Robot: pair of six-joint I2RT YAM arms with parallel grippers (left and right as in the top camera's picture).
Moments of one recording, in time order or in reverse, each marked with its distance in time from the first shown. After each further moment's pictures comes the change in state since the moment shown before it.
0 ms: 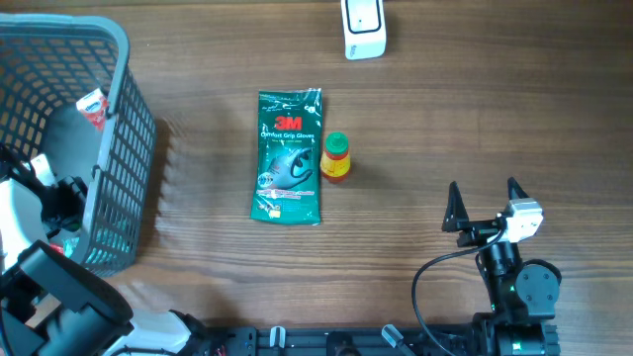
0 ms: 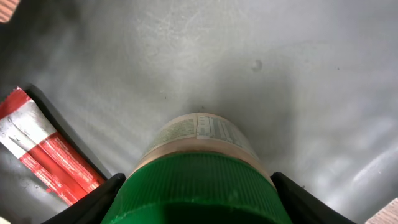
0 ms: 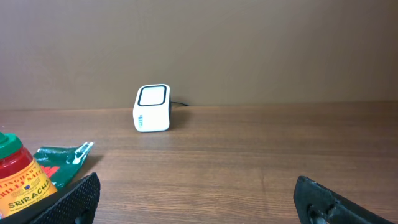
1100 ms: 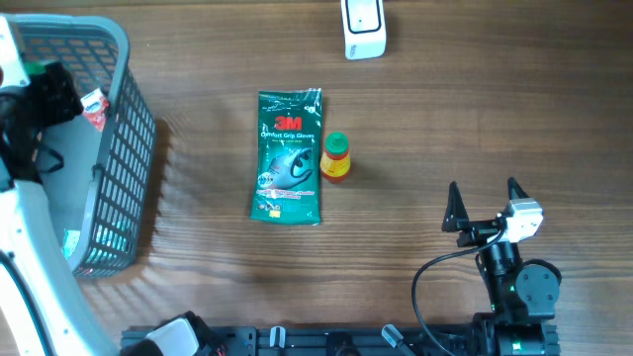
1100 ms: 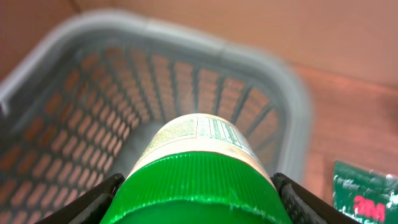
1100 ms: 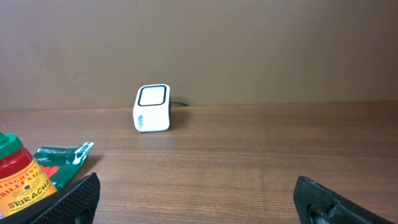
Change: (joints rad) left arm -0.300 -0.273 0.492 -0.096 0.100 -0.046; right arm 0.000 0.000 0.000 0.000 0.000 0.000
